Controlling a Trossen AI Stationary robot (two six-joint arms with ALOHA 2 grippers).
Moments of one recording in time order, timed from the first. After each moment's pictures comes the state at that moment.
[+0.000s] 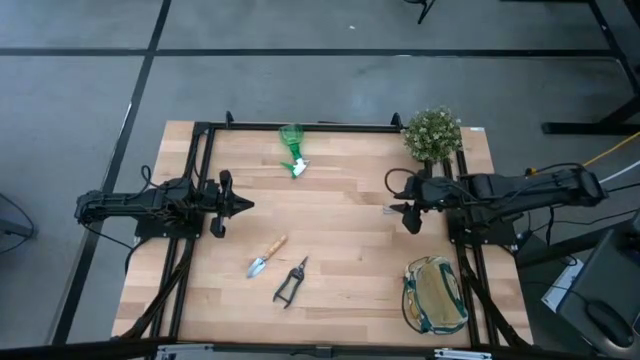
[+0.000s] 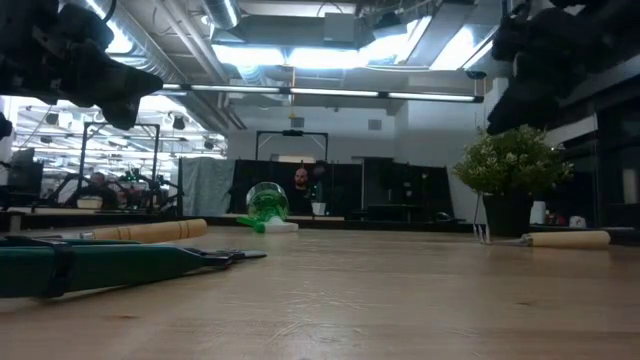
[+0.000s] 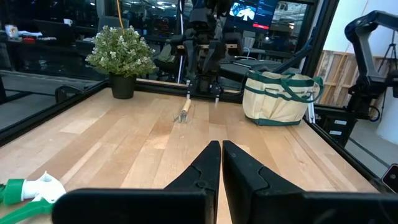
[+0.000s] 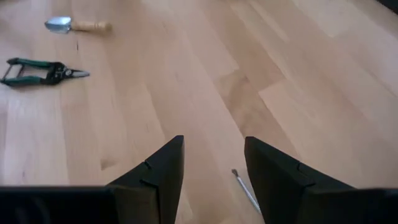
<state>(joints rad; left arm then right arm) 0.04 0.02 0.02 -0.03 0.01 -0.14 0.08 0.82 0.60 -0.57 0.21 0.45</state>
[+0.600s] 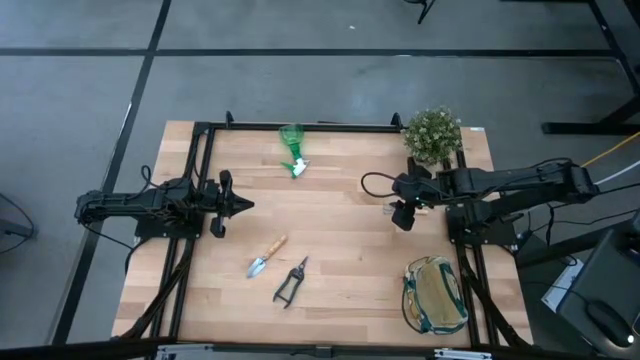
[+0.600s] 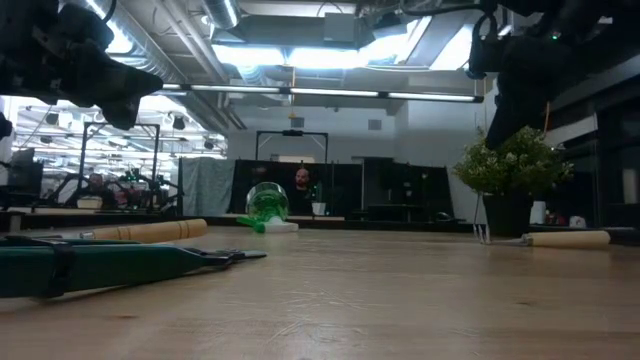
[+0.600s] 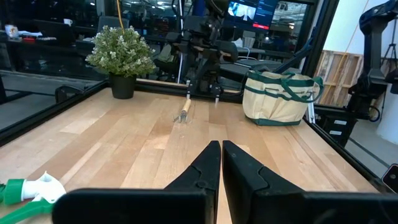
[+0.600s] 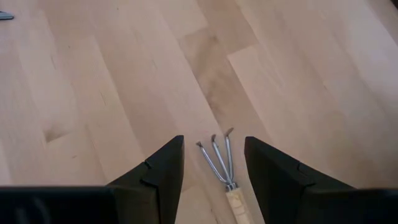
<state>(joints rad) 0.04 0.02 0.02 -0.03 0.01 -0.14 0.03 1.06 0.77 -0.77 0.23 0.40</state>
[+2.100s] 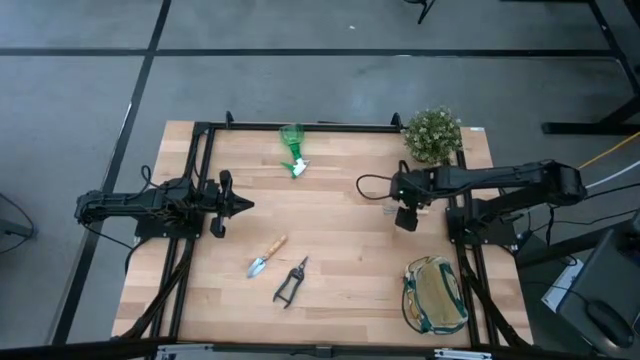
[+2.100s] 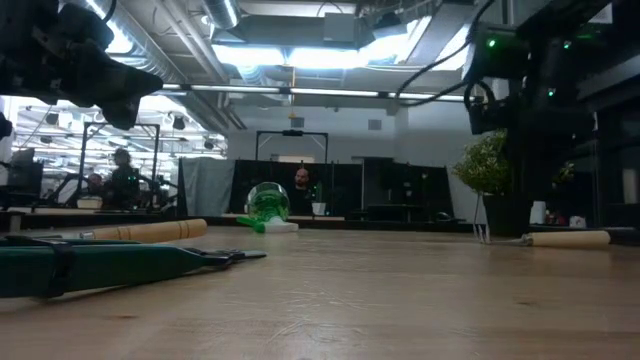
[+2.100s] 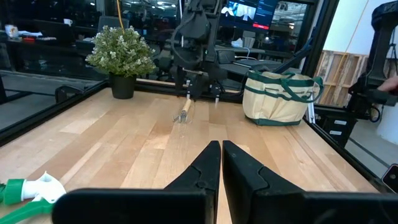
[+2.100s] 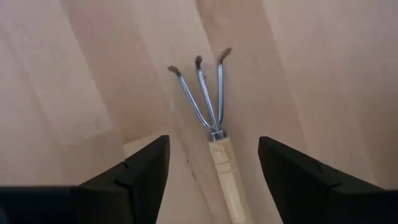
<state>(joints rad) 0.04 0.02 0.02 -0.03 0.01 -0.14 -0.14 1.23 0.67 -0.80 0.05 0.19</state>
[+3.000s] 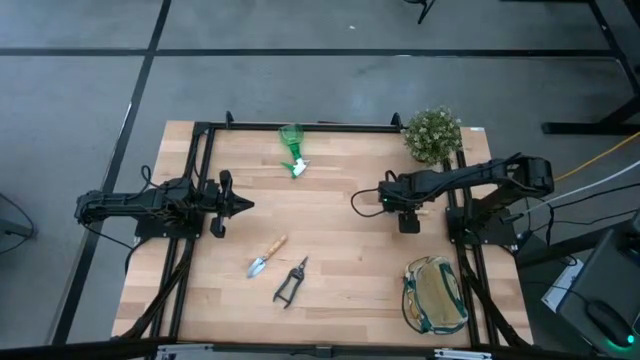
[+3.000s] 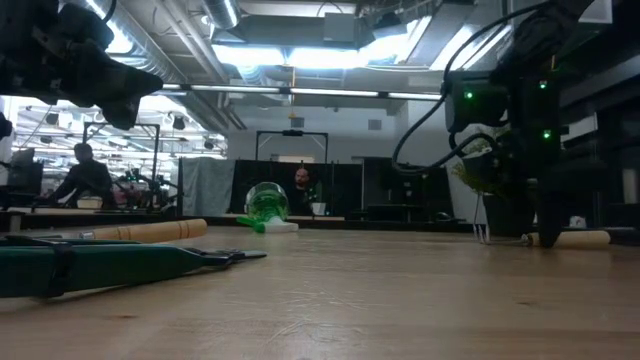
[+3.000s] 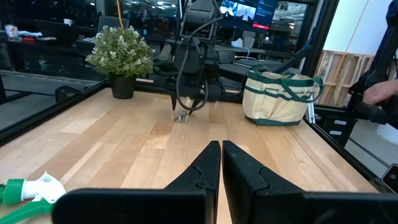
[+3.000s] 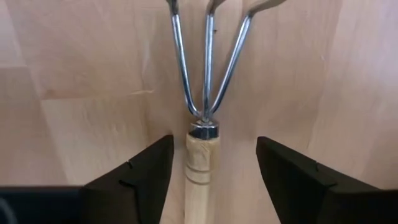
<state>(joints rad) 0.04 0.02 0.02 -0.03 0.01 -0.14 -0.14 1.50 0.68 -0.78 0.13 -0.12</state>
